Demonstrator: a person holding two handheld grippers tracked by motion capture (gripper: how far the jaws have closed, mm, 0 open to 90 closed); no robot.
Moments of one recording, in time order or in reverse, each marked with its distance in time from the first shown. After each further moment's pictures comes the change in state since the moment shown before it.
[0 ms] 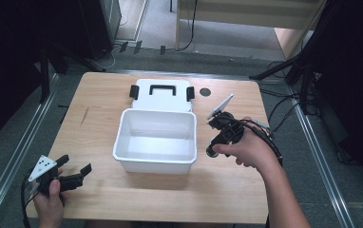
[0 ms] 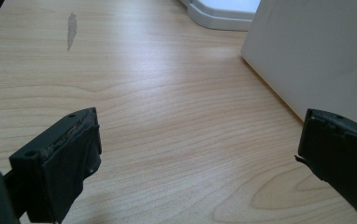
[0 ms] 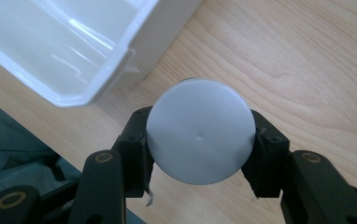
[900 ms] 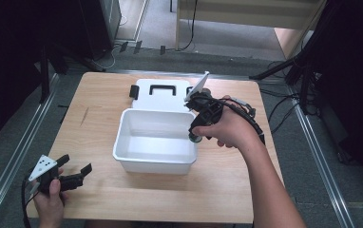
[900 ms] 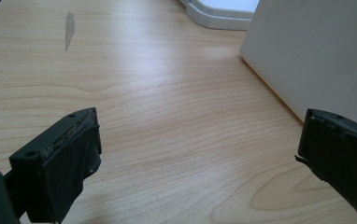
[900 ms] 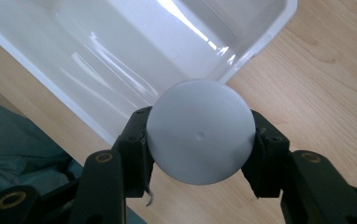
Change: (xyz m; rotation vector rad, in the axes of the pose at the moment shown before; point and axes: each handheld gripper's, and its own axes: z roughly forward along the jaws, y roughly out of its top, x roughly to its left) left arm 0.000 0.001 0.001 0.008 -0.004 0.003; right arm 0.039 0.057 -0.033 0.009 -0.017 -0.084
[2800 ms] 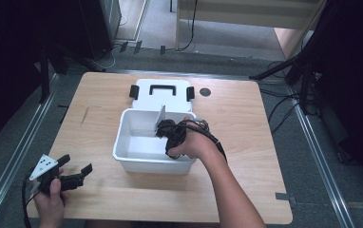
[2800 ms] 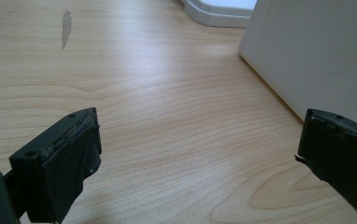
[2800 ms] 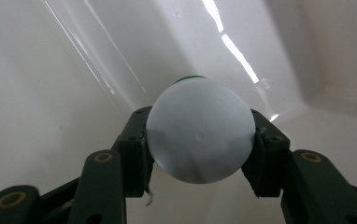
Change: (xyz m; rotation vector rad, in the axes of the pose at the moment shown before) left arm 0.000 0.000 0.001 0.008 -0.006 0.001; right arm 0.041 0.036 0.130 0.136 -0.045 -0.300
